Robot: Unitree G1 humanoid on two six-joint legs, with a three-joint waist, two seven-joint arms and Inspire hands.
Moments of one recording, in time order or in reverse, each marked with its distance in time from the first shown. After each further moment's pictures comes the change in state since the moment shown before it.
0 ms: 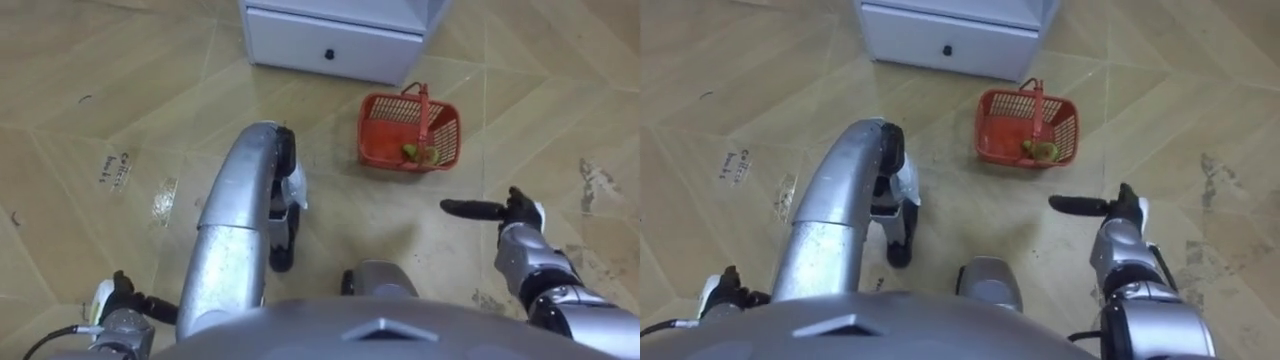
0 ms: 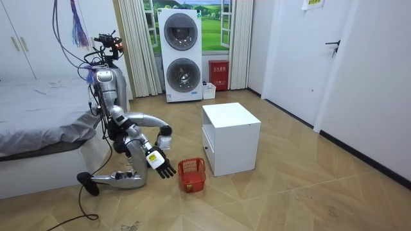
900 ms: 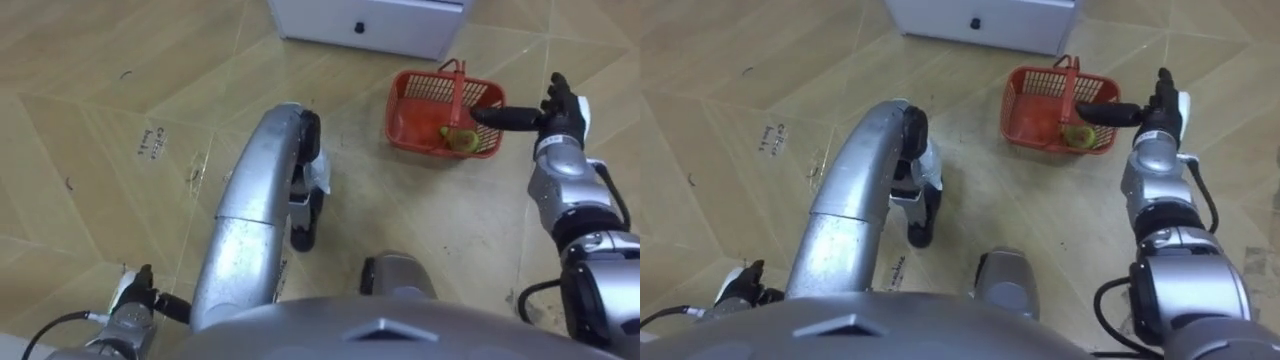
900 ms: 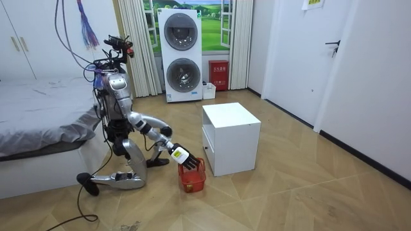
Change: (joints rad) left arm -0.016 0.029 -0.164 -0.035 -0.023 0.024 -0.154; right arm -0.187 -0.157 0.093 0.006 0.075 -0.074 0.055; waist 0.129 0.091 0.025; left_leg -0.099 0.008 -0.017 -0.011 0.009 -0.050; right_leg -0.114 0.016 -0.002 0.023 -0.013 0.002
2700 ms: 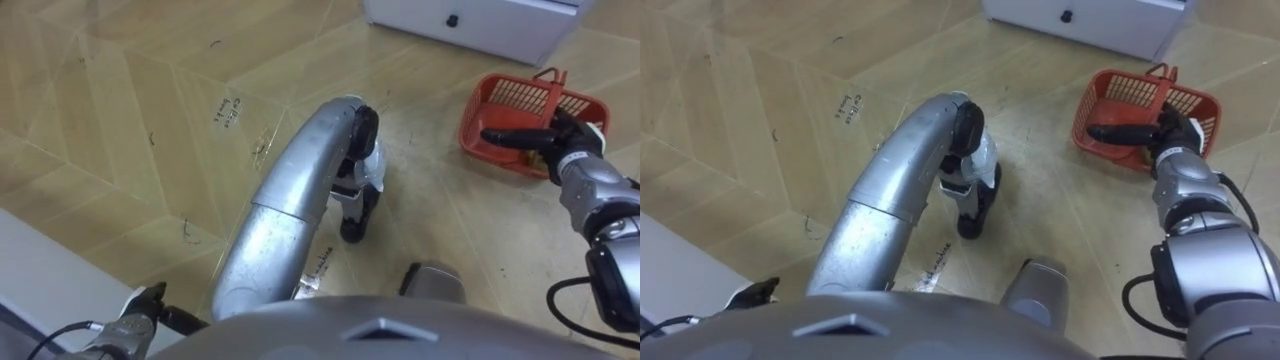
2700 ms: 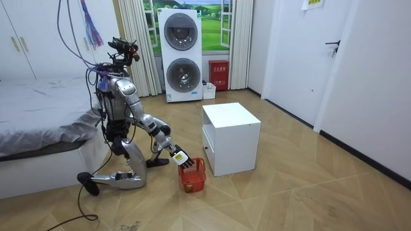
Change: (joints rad) left arm 0.021 0.020 -0.136 -0.021 -0.169 0.037 -0.125; right arm -0.089 -0.088 0.149 0.270 0.247 0.018 0.207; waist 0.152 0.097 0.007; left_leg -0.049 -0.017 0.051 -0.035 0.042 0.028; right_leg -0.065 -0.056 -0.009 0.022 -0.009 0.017
